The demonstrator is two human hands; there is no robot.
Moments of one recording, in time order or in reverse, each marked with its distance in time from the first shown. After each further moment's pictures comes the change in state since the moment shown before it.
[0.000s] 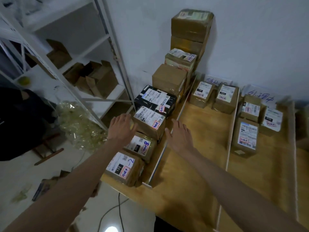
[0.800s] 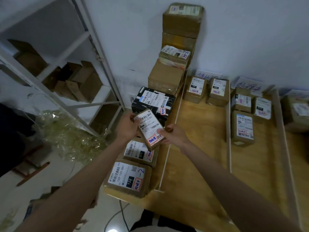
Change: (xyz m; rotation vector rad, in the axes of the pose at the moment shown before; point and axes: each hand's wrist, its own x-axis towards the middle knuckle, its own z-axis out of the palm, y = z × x) left_hand 0.054 -0.003 -0.006 -0.840 -0.174 -0.177; right_hand 0.022 -0.047 0.006 0.824 -0.259 0.443
